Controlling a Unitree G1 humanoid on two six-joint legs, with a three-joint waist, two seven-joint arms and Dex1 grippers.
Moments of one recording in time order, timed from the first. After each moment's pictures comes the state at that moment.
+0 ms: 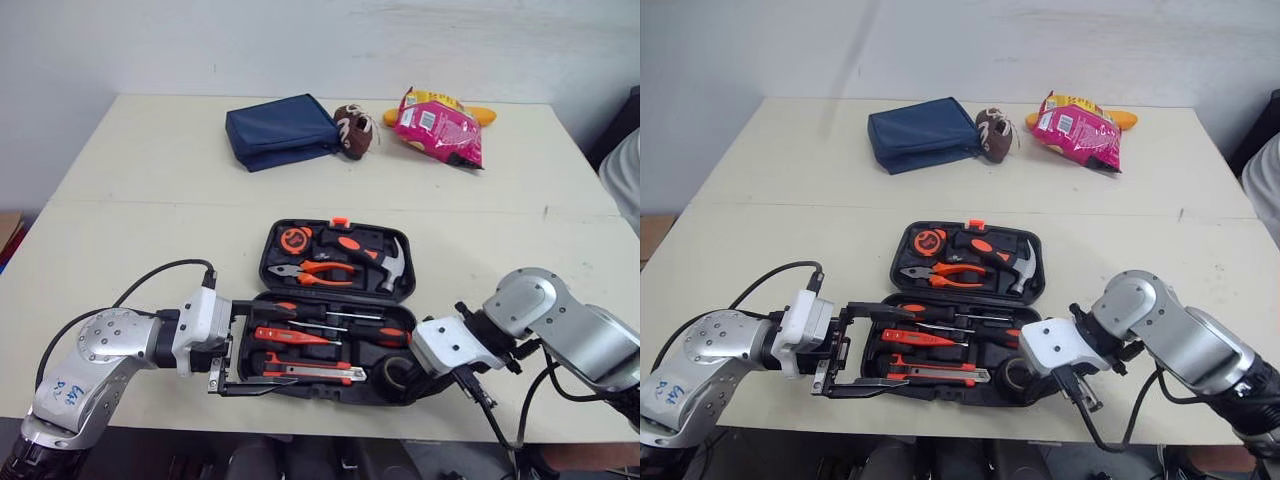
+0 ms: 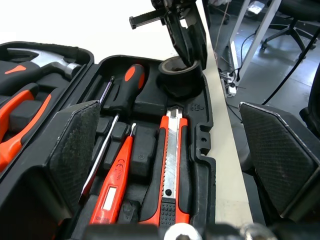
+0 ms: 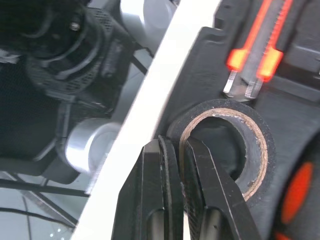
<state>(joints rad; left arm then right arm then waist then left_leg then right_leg) -0.03 0.78 0.06 -0.51 -0.62 0.33 -1.11 -0.48 -1.04 0.44 -0.46 0.29 0.45 1.50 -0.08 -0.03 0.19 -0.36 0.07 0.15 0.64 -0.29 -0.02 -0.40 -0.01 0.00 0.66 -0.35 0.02</state>
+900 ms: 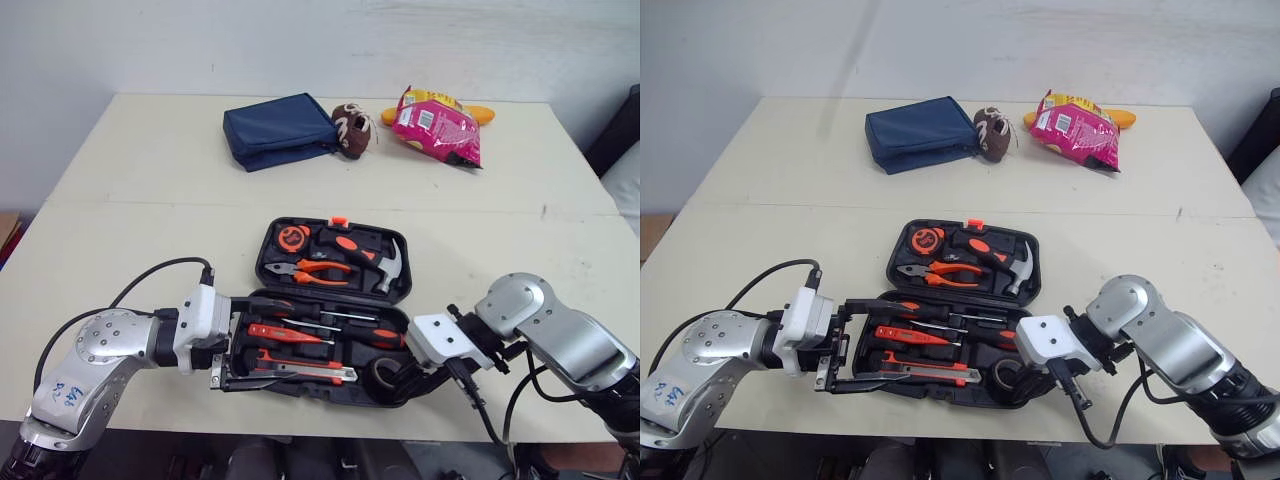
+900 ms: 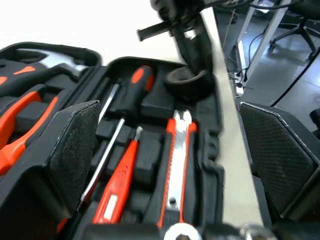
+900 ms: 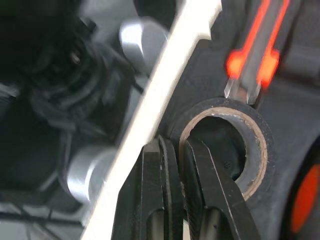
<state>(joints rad) -0.02 0.78 0.07 -0.48 -0.60 0.31 -1.07 -0.42 -0.98 0.40 -0.35 0.31 0.33 1.56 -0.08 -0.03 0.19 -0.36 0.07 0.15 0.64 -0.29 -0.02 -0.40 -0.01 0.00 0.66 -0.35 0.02</state>
